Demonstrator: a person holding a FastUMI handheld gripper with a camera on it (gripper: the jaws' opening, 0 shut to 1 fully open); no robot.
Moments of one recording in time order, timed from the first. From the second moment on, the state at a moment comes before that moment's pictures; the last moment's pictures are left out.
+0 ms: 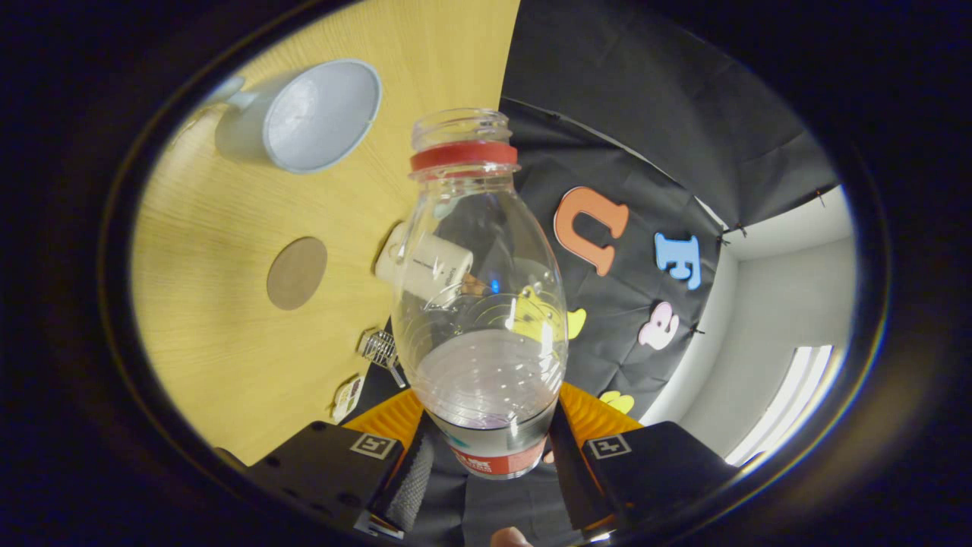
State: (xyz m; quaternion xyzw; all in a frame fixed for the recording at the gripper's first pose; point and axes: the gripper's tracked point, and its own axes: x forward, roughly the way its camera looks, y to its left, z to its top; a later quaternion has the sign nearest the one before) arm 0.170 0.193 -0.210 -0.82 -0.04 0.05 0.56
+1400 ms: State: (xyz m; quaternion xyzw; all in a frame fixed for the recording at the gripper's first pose) arm 0.152 0.170 -0.240 -0.48 0.10 0.14 0.86
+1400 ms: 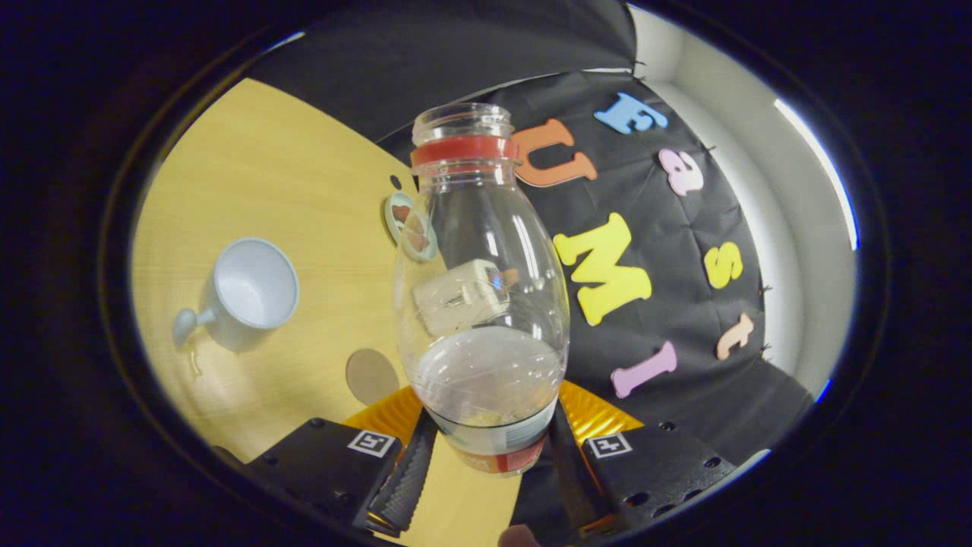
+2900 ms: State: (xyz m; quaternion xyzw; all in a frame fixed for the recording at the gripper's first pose) arm 0.255 0.191 -0.278 0.02 0.17 0.20 0.97
